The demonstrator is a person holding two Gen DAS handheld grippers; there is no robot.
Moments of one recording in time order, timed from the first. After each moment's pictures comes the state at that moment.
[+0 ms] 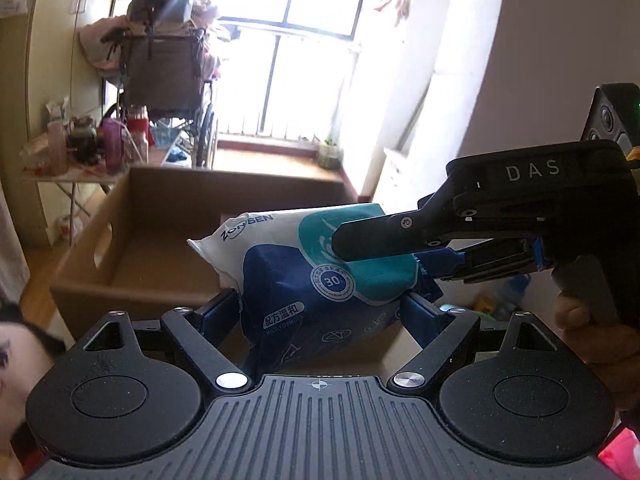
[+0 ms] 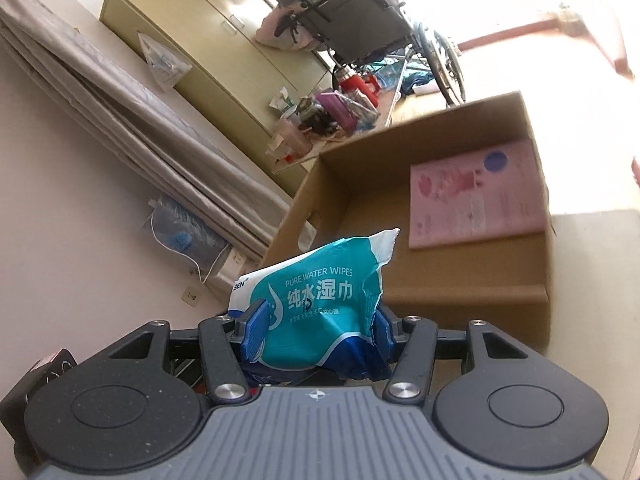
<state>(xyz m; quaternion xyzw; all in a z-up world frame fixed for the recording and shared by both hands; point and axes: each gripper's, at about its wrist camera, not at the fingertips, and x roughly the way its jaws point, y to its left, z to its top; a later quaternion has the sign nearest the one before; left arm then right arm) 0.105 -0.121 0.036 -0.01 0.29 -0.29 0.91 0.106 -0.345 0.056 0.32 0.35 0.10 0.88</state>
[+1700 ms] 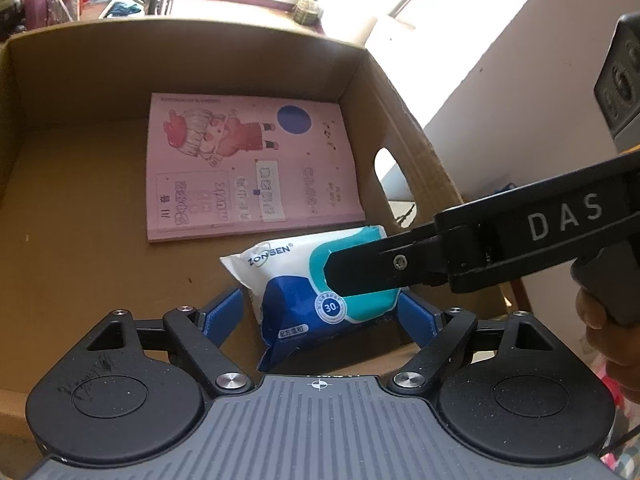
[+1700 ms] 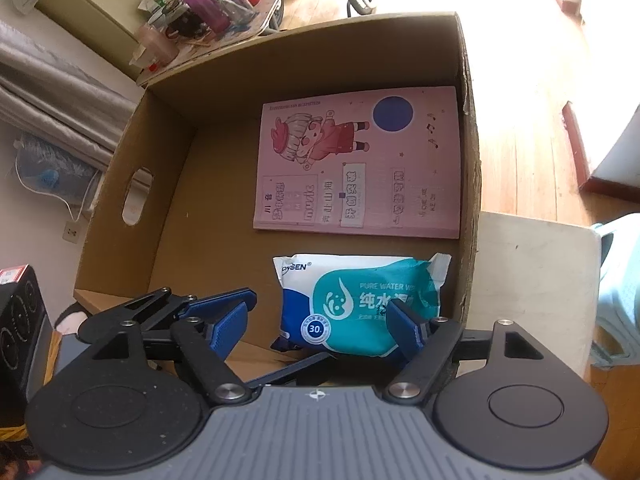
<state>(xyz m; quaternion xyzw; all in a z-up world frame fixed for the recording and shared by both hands) 0.262 -0.197 -0.053 -0.01 0.51 -0.35 0.79 0.227 -0.408 -0.024 0.26 0.56 0.00 0.79</state>
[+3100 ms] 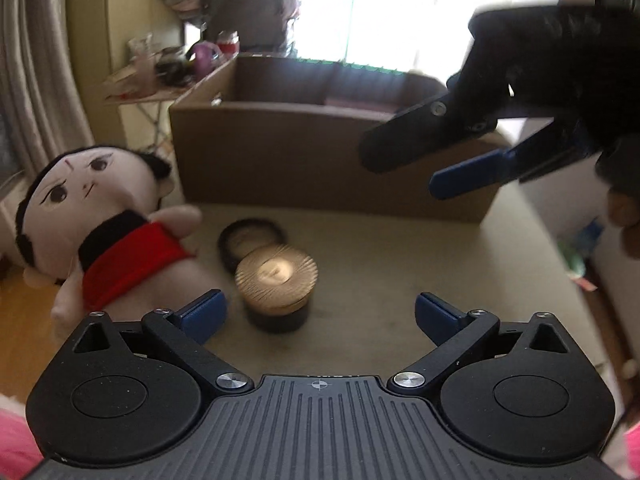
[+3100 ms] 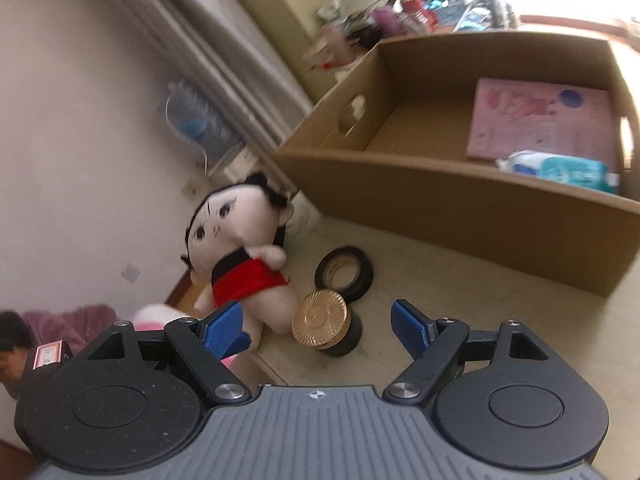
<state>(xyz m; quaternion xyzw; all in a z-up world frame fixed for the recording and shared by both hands) 0.041 -0.065 -0.057 0.03 0.37 -0.17 0.91 0.087 -0.246 -0.006 0.19 0.45 0.19 0.85</state>
